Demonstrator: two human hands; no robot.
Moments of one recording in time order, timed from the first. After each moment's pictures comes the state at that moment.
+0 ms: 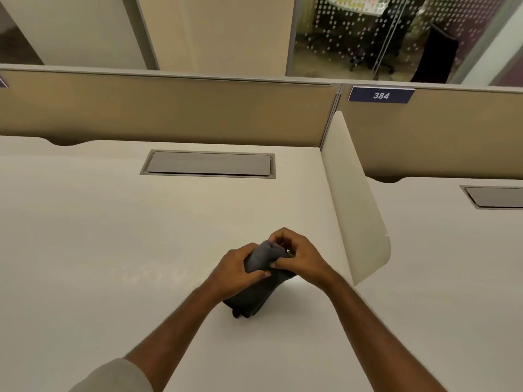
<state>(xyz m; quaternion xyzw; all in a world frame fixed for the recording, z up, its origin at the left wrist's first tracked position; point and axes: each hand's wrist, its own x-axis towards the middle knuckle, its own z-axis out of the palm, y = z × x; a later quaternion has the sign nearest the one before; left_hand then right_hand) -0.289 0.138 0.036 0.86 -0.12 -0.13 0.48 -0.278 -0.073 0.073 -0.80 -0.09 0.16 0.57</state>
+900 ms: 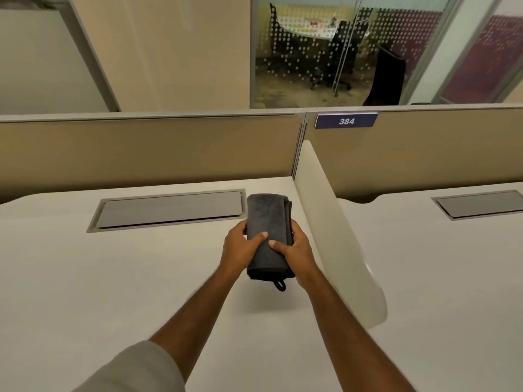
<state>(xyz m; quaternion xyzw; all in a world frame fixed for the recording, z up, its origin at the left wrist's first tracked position) -0.097 0.045 0.046 0.81 0.01 -0.05 0.59 -0.141 -0.099 0.061 -0.75 0.13 0.00 0.65</state>
